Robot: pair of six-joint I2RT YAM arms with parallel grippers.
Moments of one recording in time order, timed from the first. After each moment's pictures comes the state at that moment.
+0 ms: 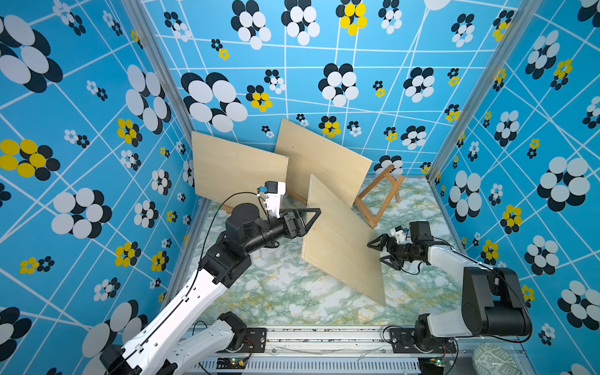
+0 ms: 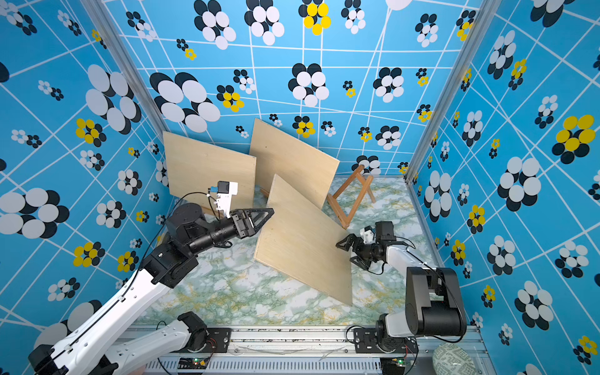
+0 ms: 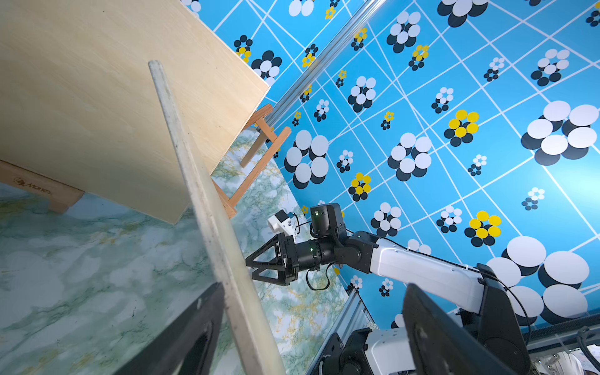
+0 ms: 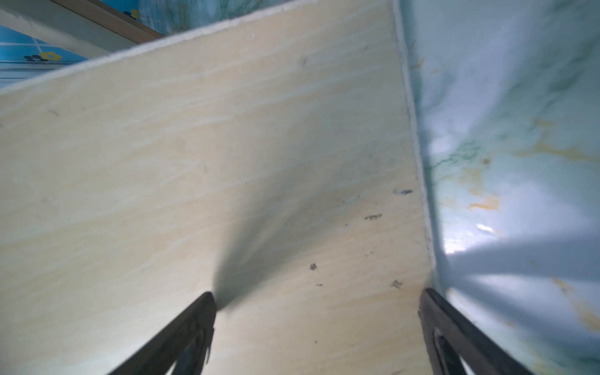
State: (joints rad) left arm -0.61 0.97 1.03 -0.15 0.38 -0.79; right arm -0.01 1.45 0.65 -0.34 -0.74 0.56
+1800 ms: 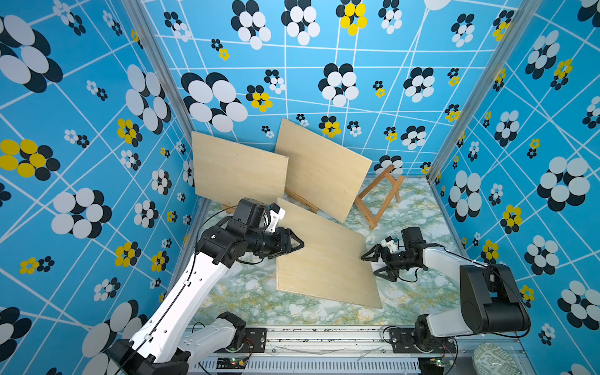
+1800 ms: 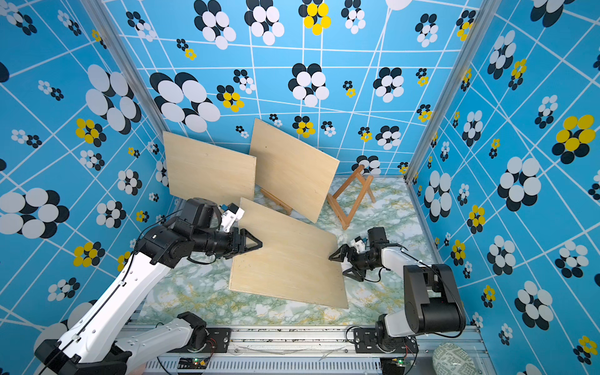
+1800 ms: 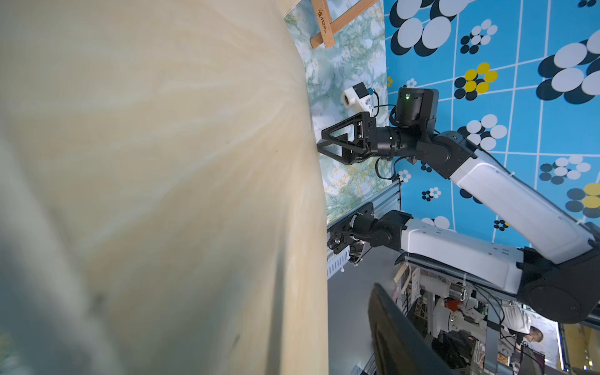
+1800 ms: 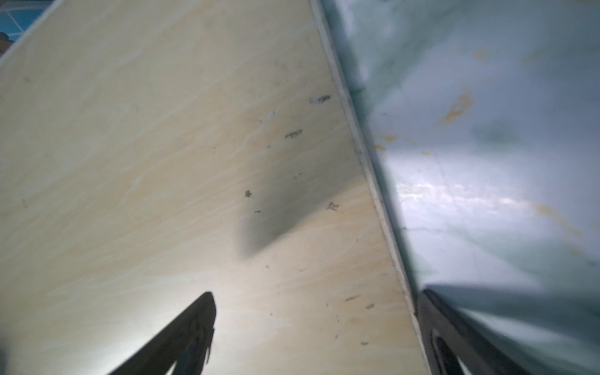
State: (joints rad) left arm -0.44 1.08 1.25 -1.03 0.60 -0.65; right arm 0.05 1.47 0.61 -0.47 -0.82 0.51
